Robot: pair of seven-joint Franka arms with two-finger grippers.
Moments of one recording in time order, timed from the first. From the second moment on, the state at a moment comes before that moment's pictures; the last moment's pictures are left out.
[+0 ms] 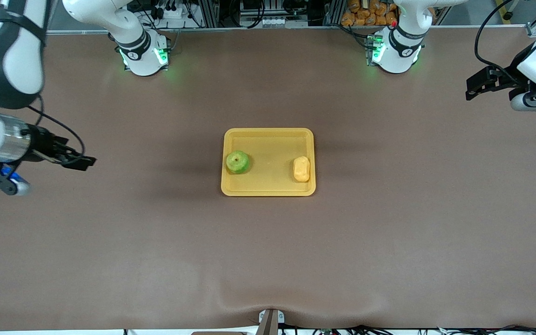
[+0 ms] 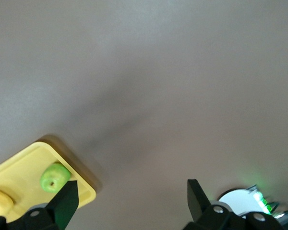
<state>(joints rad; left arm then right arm) 0.04 -0.08 -0.14 -1.60 0.05 1.43 -0.05 0.62 0.38 -0.80 -1.34 0.37 1.35 0.40</state>
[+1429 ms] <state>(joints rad) 0.06 -0.07 -0.14 -1.59 0.05 1.46 -0.05 0.02 0.26 -0.22 -1.05 0.12 1.21 -0.09</state>
